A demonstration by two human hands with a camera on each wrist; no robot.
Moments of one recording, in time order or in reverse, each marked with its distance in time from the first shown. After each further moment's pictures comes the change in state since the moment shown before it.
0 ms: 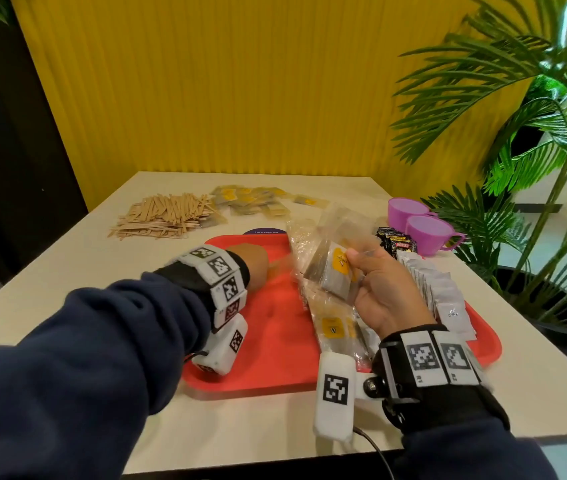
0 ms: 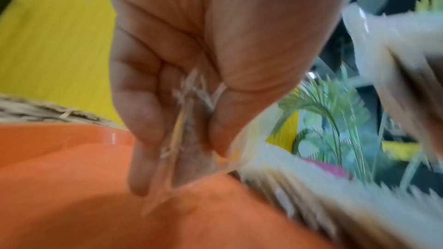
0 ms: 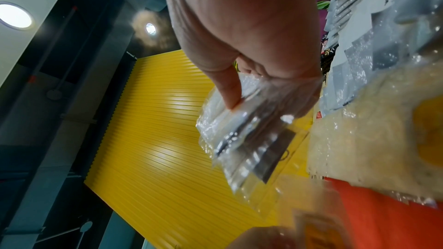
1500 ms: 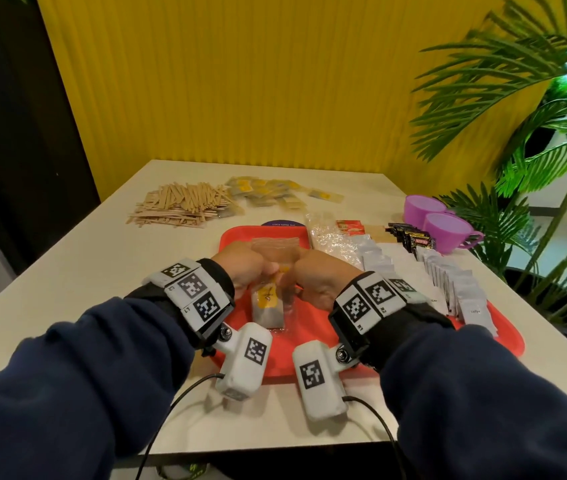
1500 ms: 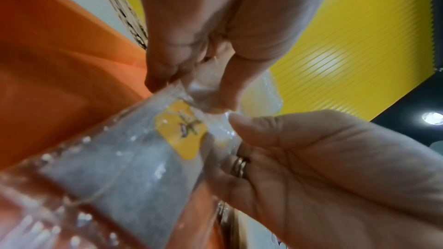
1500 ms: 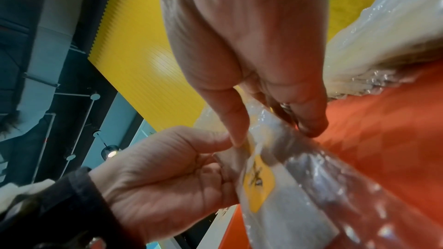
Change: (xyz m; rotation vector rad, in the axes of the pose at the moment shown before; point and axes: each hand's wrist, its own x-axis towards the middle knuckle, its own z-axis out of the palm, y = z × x) left_hand -0.012 -0.040 0.038 -1.589 0.062 -0.073; right_hand 0.028 0.056 0.072 -0.882 -0.289 0.302
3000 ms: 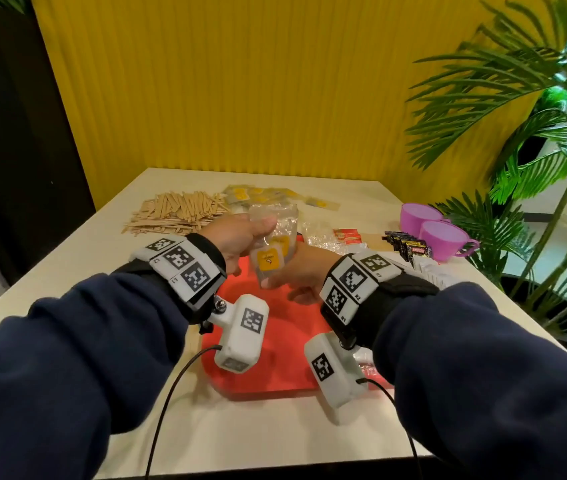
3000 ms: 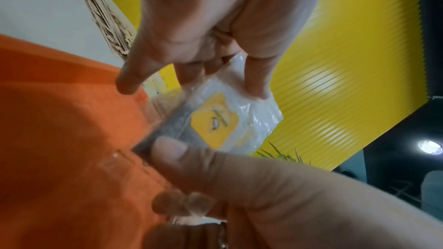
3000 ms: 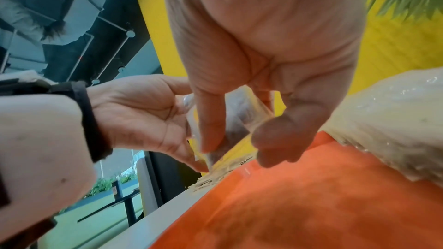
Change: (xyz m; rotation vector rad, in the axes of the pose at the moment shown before) left_hand 0.009 0.042 -0.012 0.068 0.042 -0.021; right_hand 0.005 -0.024 -0.007 -0.390 0.111 0.118
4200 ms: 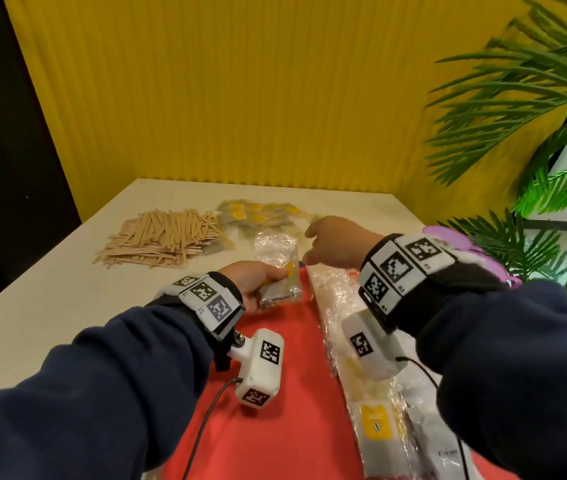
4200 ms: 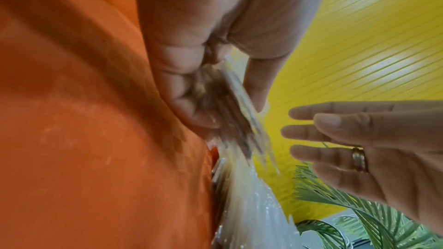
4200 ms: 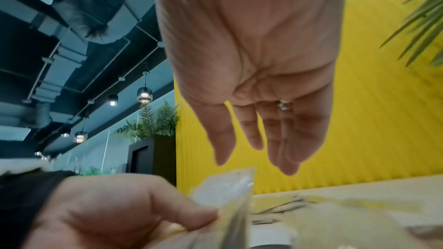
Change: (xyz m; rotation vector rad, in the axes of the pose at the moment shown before) left_hand 0.101 -0.014 0.023 -0.328 -0.142 -0.317; right_hand 0.060 -0.036 -0.083 -0.598 0.187 -0.207
